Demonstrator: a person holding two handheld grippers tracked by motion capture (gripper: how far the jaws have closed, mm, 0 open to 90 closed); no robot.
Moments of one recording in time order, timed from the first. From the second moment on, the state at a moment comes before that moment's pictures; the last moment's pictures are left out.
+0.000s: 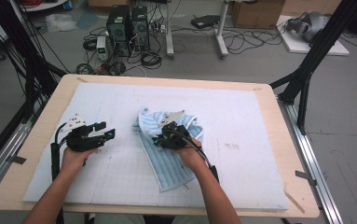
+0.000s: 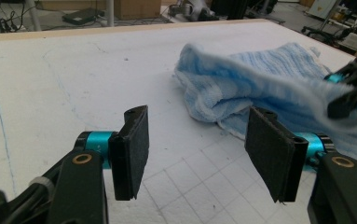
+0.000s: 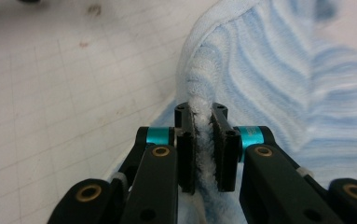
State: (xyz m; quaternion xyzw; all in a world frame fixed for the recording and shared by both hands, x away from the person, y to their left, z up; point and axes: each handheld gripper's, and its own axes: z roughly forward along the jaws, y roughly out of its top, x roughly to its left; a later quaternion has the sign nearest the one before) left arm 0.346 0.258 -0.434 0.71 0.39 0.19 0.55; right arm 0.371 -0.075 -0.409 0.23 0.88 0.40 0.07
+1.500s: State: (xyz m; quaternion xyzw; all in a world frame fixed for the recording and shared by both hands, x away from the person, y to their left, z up) left arm 0.347 0.252 -0.437 0.72 0.39 0.18 0.54; right arm 0.413 -0.130 -0.404 0.39 0.82 0.39 0.17
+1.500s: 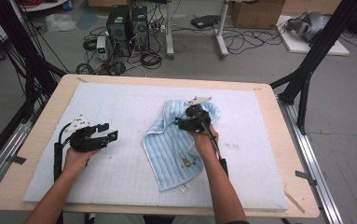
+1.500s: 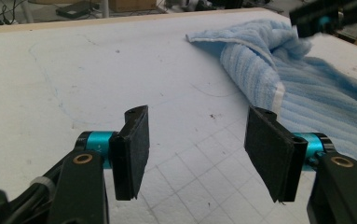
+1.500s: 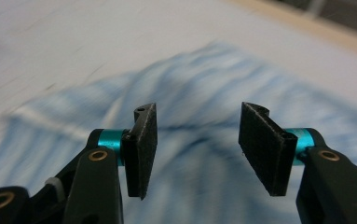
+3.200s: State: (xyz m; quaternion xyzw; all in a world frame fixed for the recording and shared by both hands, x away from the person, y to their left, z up) left arm 0.389 0.218 -0.429 0.71 0.41 0.15 0.55; right arm 0.308 -0.170 -0.416 0.35 0.82 0.42 0.15
